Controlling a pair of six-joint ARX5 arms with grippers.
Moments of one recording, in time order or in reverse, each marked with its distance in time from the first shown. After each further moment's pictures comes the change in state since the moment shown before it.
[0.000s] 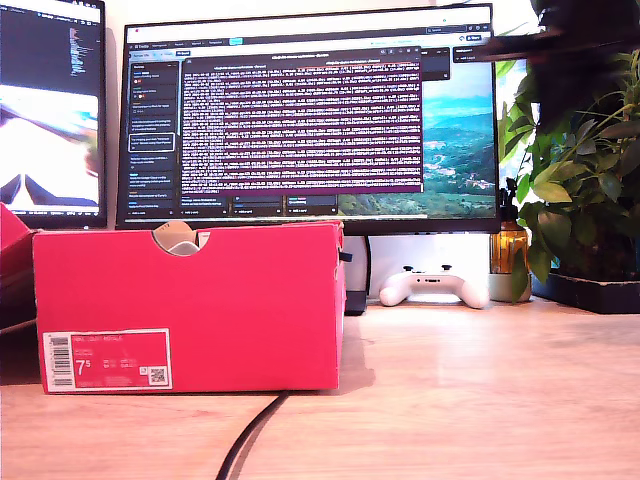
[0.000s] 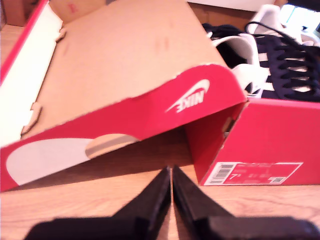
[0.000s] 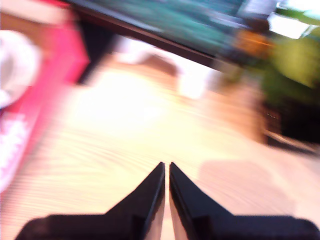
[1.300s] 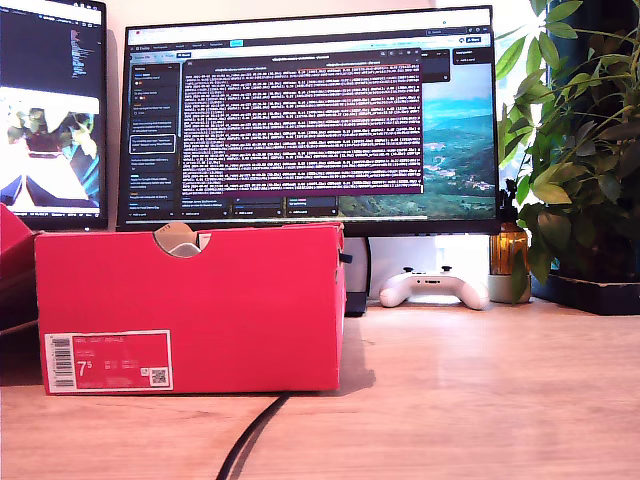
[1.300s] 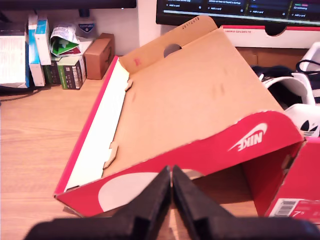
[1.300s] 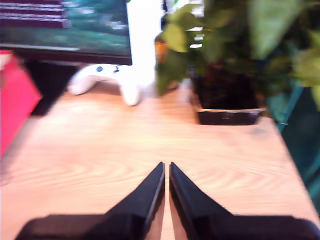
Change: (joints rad) left arm 0.118 -0.207 0.012 -0.104 -0.089 0.096; right arm -0.278 -0.594 -0.557 0.274 -0.241 0.023
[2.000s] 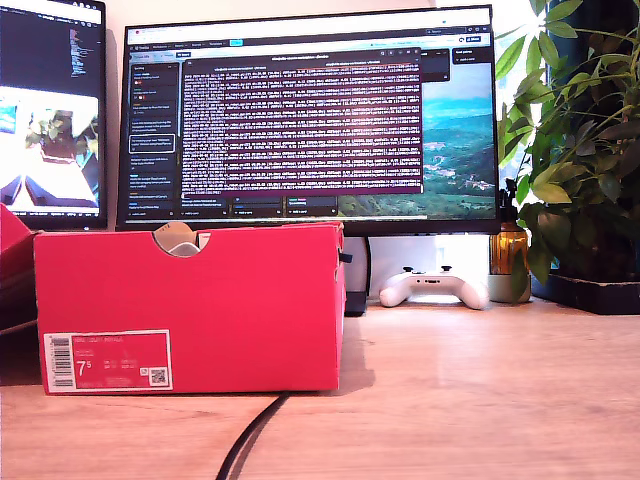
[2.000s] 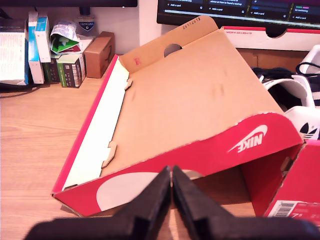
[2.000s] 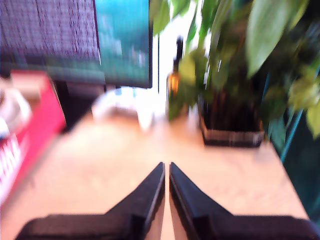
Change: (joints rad) left arm 0.000 0.000 0.000 0.000 0.000 -0.019; right arm 0.022 -0.360 -0.125 -0.012 -0.003 0.005
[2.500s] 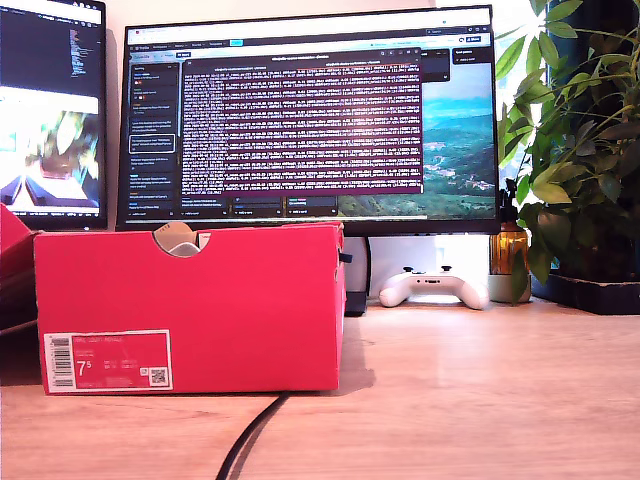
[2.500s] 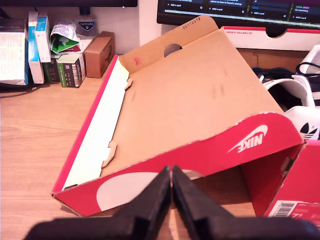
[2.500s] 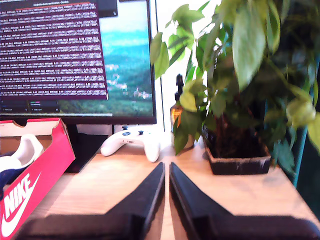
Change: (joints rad) left arm 0.000 0.000 0.000 0.000 0.000 0.000; right arm 0.000 -0.222 -0.222 0.152 -0.002 0.081
